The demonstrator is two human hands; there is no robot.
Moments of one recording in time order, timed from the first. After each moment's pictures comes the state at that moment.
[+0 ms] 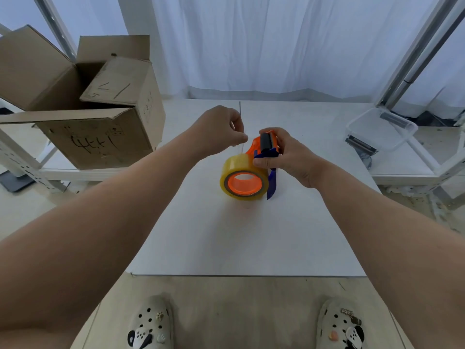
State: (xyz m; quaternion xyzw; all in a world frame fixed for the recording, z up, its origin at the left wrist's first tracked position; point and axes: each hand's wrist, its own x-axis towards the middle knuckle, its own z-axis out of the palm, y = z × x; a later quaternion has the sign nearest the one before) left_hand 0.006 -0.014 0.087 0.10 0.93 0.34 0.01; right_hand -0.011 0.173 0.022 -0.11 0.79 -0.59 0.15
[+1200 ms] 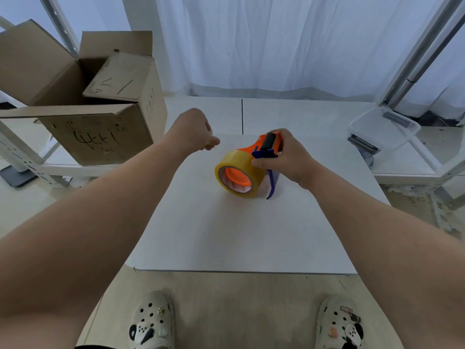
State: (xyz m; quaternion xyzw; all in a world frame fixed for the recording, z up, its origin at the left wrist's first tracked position) left_hand -0.005 -0.053 0.069 -0.02 0.96 0.29 0.01; right_hand -0.007 0.163 0.014 -0.10 0.83 -0.54 0.06
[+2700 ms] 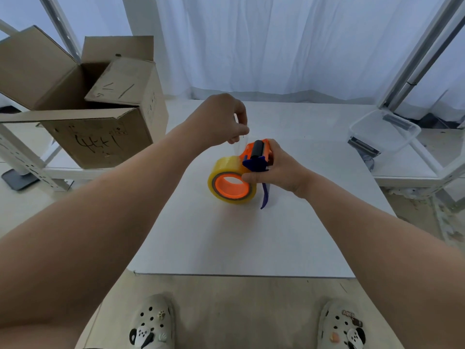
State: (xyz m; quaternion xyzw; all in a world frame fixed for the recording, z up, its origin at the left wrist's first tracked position) left_hand 0.002 -0.016 0.104 0.14 0.95 0.27 -0.02; right_hand -0.001 0.156 0.006 -0.13 0.81 -0.55 0.15
